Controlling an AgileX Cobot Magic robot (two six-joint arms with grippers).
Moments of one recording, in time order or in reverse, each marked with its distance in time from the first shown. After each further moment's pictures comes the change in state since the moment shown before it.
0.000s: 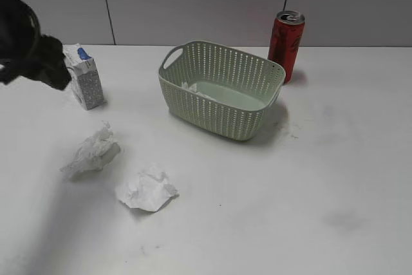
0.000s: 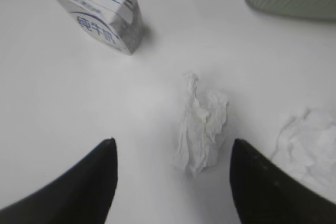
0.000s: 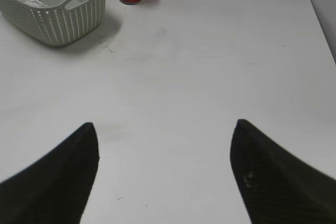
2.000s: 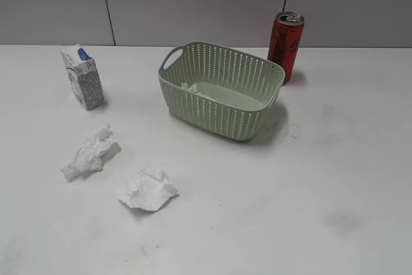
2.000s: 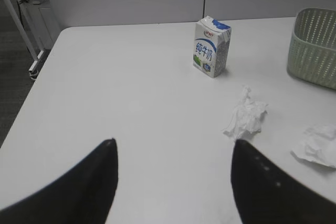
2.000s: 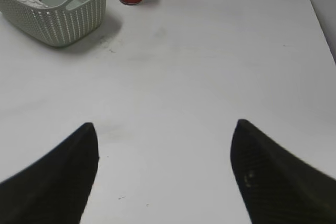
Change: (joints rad) left arm 0.195 -1.513 0.614 0.110 0.180 -0.230; right arm 0.000 0.000 0.000 0.002 -0.001 -0.001
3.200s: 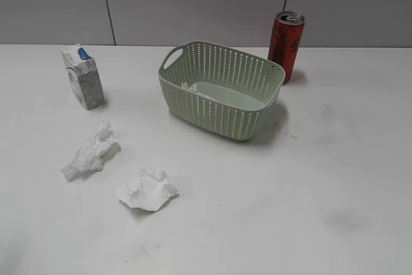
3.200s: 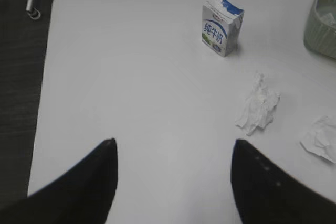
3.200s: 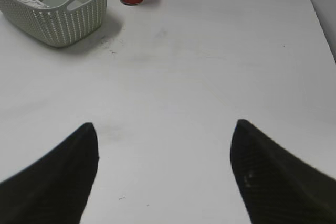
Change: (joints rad) left arm 0.000 0.790 -0.590 0.028 0.173 0.079; right arm 0.000 0.000 0.000 0.001 0.000 0.001
